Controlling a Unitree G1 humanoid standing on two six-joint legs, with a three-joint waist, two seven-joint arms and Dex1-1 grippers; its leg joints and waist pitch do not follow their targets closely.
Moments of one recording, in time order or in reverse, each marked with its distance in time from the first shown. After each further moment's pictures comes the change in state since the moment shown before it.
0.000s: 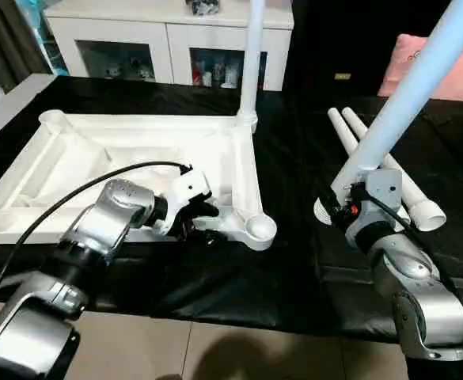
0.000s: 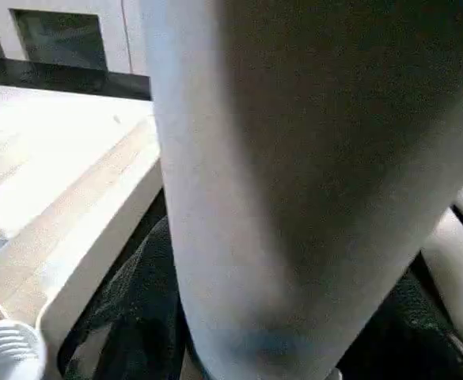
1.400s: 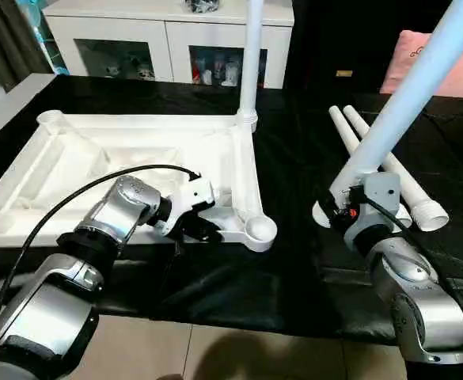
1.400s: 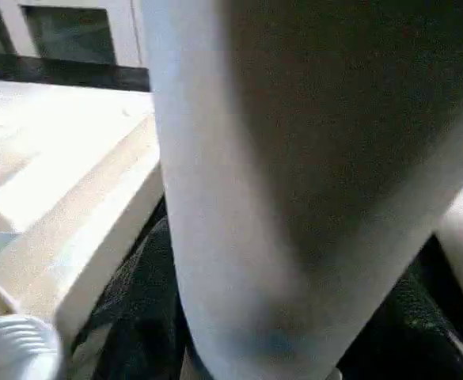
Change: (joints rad) left arm -0.094 -0.055 -0.032 0.265 0.105 -0.162 -0.143; right arm -0.001 0.004 0.011 -0.001 0.022 -0.004 0.041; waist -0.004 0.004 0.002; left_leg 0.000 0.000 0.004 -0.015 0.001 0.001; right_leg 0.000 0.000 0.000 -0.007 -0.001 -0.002
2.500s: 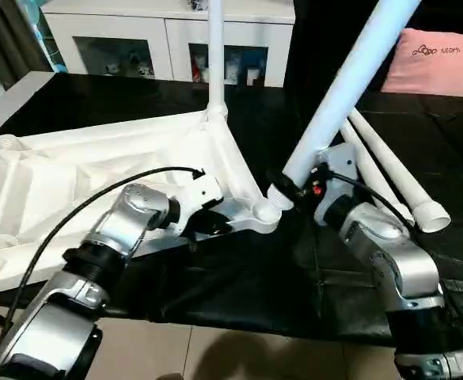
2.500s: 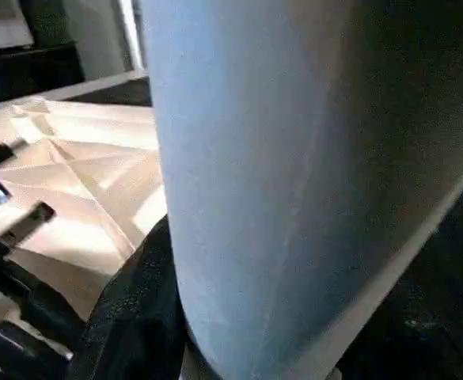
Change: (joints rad) left arm 0.105 -0.033 0.076 -0.188 0.013 0.077 0.189; right arm -0.246 -0.025 0.081 0.251 0.069 -0.049 0.291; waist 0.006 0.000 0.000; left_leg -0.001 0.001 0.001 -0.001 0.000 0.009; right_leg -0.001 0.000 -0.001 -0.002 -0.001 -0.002
